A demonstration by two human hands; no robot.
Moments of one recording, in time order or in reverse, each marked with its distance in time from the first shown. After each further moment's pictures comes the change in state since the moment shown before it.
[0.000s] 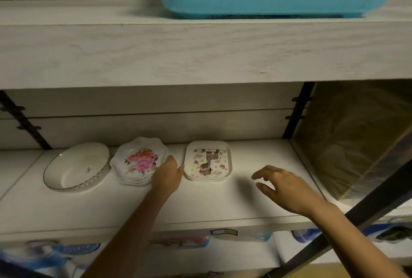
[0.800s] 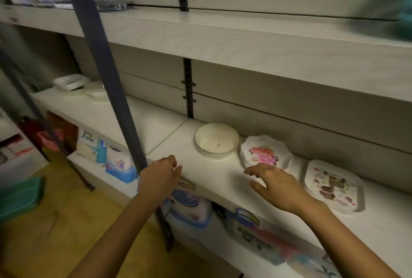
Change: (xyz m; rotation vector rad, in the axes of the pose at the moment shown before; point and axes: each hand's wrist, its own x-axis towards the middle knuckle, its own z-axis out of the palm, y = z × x) left_hand -0.173 -0.222 -0.163 0.155 0.344 -0.308; right_hand 0.056 -0.267 0.033 -0.022 -0.048 -0.575
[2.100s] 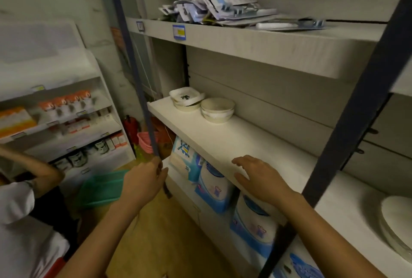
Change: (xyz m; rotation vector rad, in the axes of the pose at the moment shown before) left_hand 0.093 -0.438 -0.141 0.161 0.176 -0.345; right_hand 0.327 -0.383 0.081 0.103 -0.030 -0.340
